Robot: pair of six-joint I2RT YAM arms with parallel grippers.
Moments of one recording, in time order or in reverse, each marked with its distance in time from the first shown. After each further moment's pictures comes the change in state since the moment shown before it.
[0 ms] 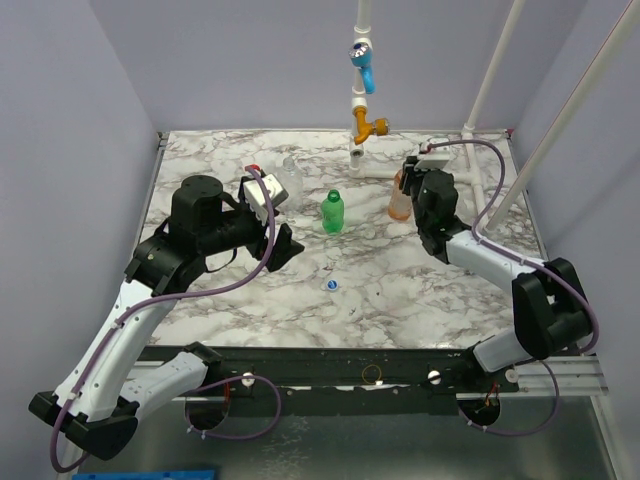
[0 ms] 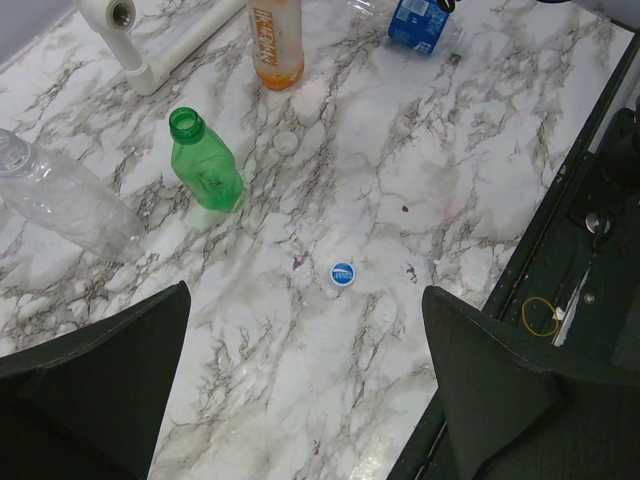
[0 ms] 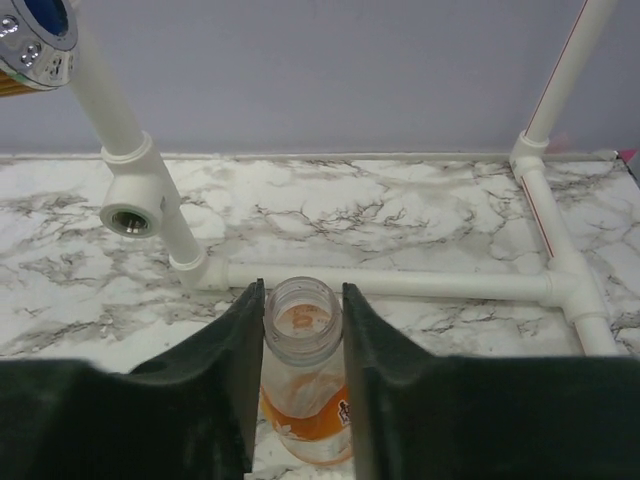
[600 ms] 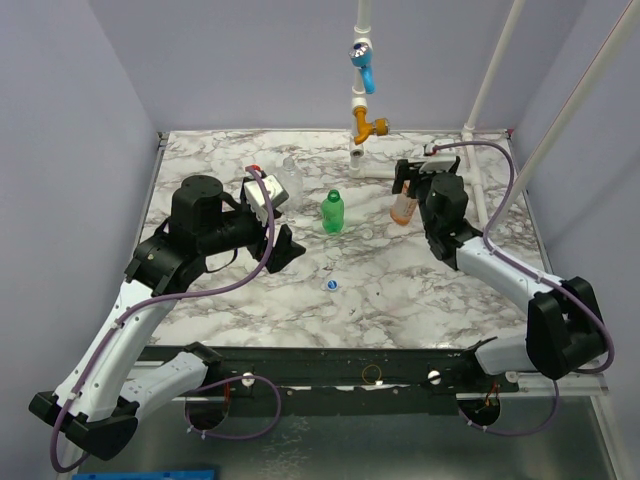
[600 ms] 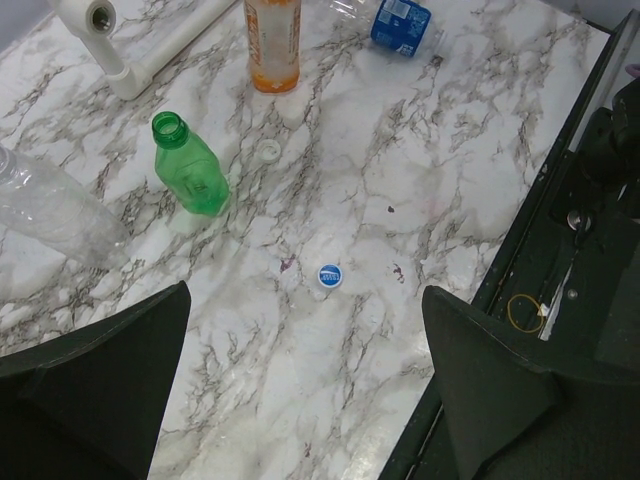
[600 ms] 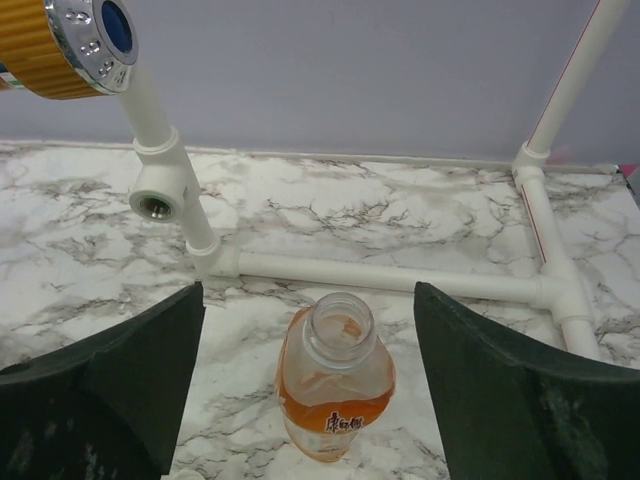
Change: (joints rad) left arm 0.000 0.001 0.000 0.001 0.035 -0.010; right arm 0.000 -0.116 -0.031 -0.078 -0.062 -0.016
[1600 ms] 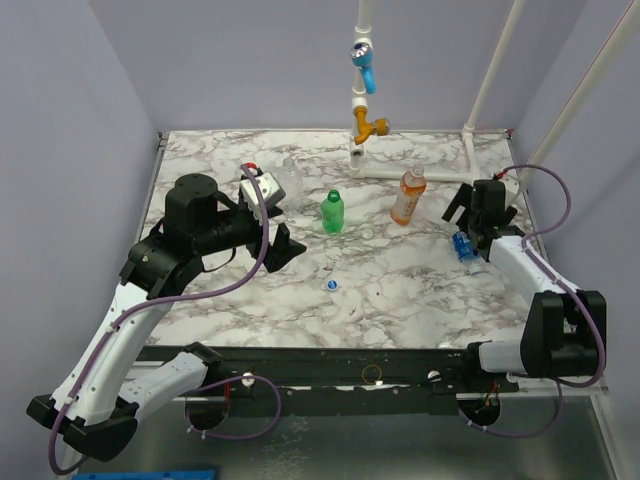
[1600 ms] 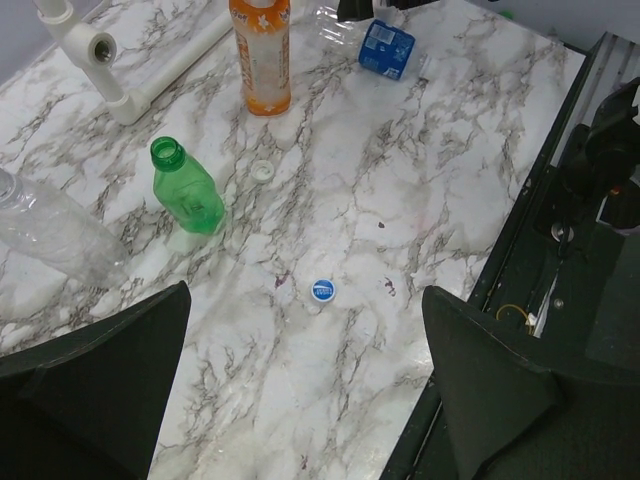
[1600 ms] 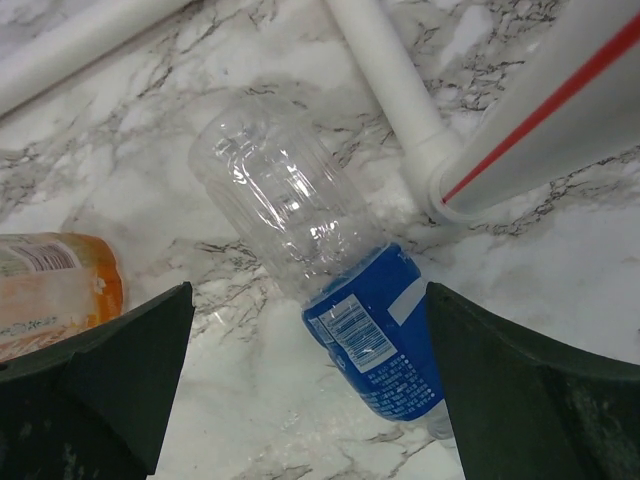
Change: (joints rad) left arm 0.000 -0.005 0.029 0.006 0.023 -0.011; right arm -0.406 -0.045 -0.032 -0.650 -0.051 0.457
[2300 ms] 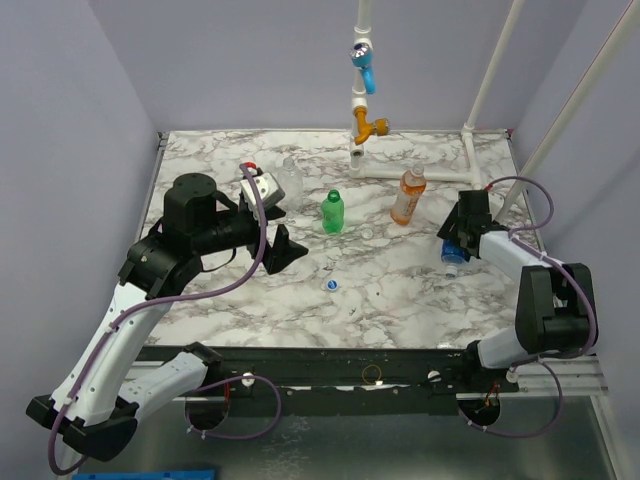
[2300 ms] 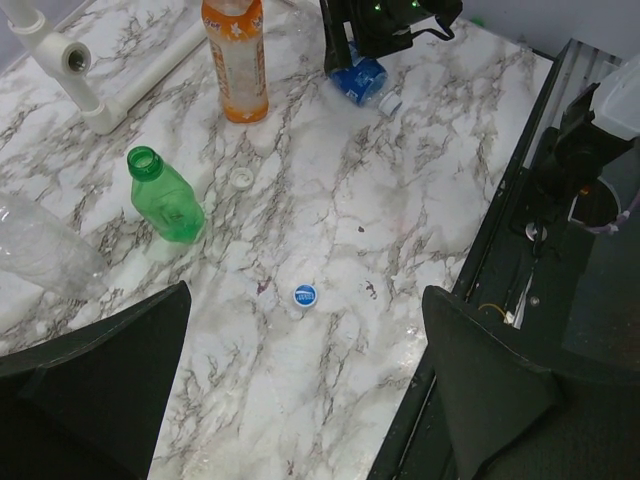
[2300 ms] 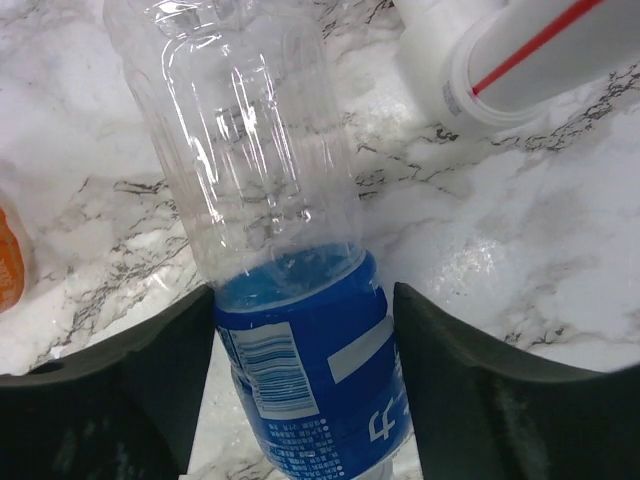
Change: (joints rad) left arm 0.000 -0.004 0.006 -0.001 0.044 -0.021; right arm 0.026 0.166 -0.014 -0.064 0.003 0.058
